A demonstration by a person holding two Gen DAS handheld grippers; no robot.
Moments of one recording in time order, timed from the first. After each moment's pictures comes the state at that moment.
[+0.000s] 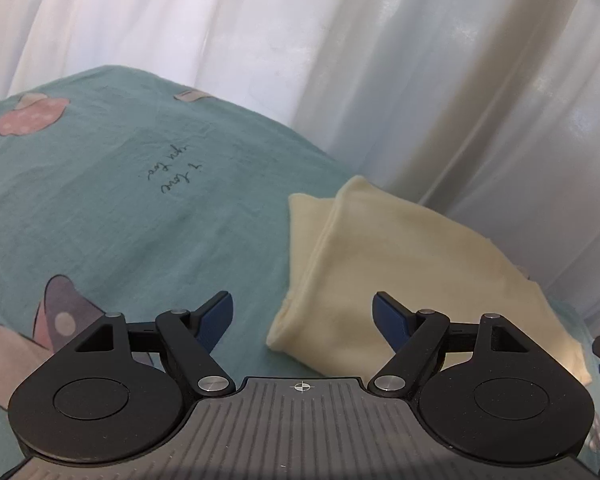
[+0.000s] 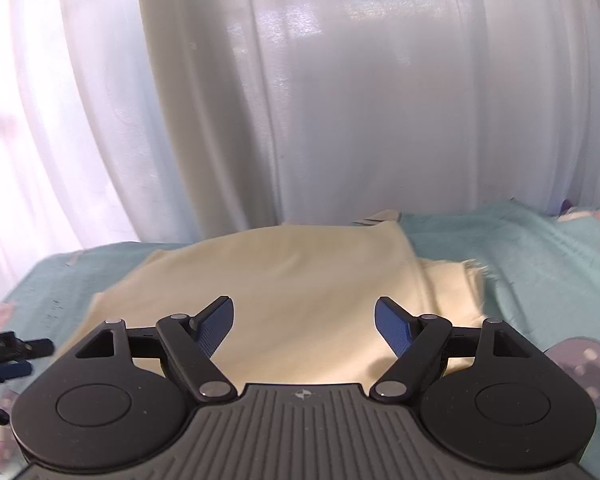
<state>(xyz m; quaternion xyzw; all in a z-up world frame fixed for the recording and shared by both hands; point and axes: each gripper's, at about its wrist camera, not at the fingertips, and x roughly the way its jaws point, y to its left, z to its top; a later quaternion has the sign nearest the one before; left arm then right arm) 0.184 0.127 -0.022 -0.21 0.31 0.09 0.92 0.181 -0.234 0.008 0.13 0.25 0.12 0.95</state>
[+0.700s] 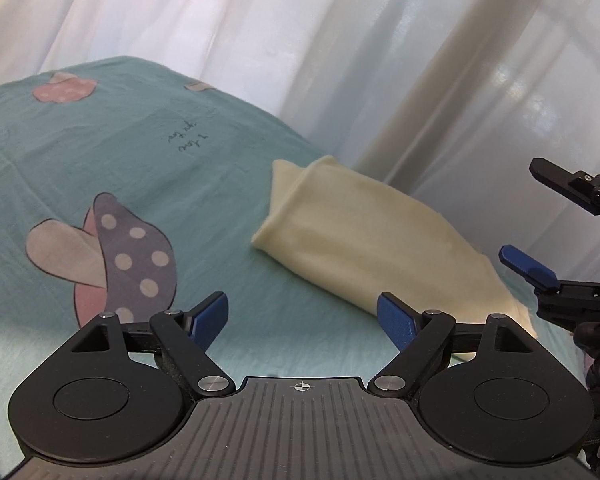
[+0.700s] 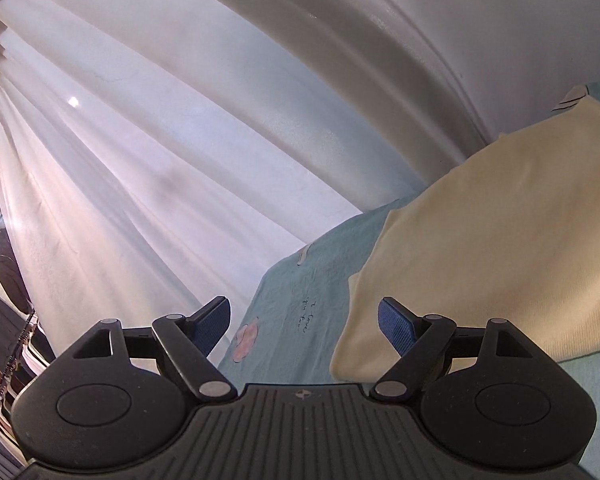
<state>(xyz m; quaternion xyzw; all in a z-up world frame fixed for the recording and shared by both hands) 0.077 0.087 -0.005 -0.24 0.30 0.08 0.92 0.175 -0.182 0.031 0.33 0.31 0.34 0.83</state>
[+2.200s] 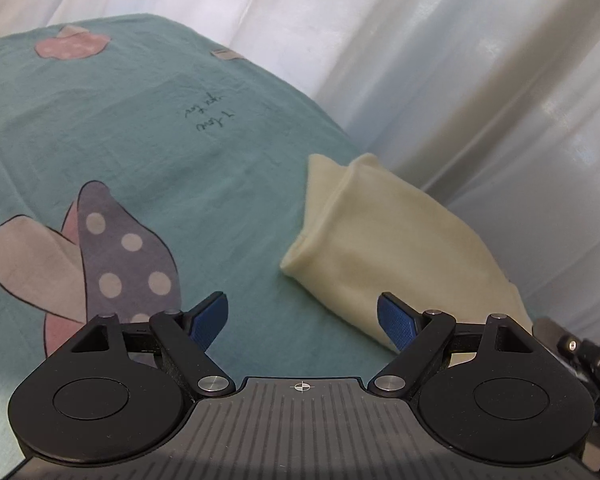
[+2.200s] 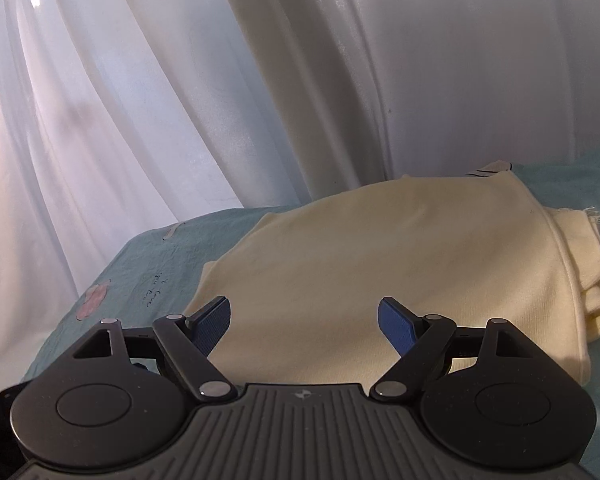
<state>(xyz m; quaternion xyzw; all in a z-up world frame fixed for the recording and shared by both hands) 0.146 0.140 -0.039 -0.30 0.33 0.10 0.89 0.177 -0.184 -0.001 0.12 0.30 0.20 0.92</state>
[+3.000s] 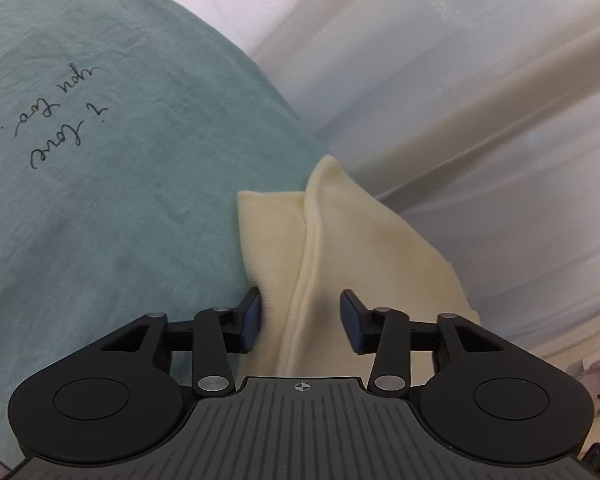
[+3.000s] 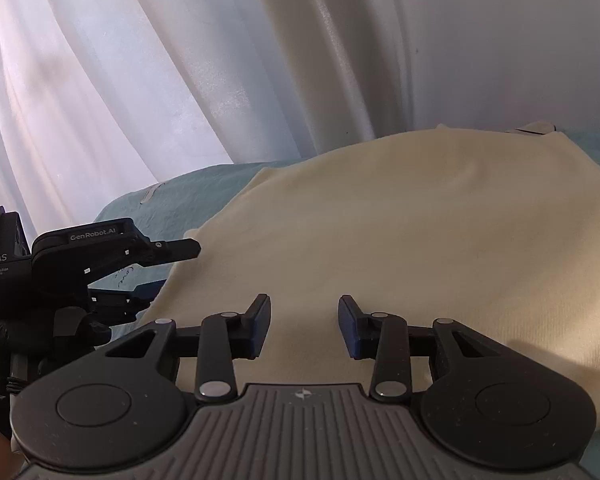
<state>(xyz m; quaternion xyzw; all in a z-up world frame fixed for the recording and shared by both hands) 0.301 0.189 -0.072 -0.35 0.39 -0.05 0.85 0.232 -0.117 -0.031 0.11 0.36 0.20 0.91</state>
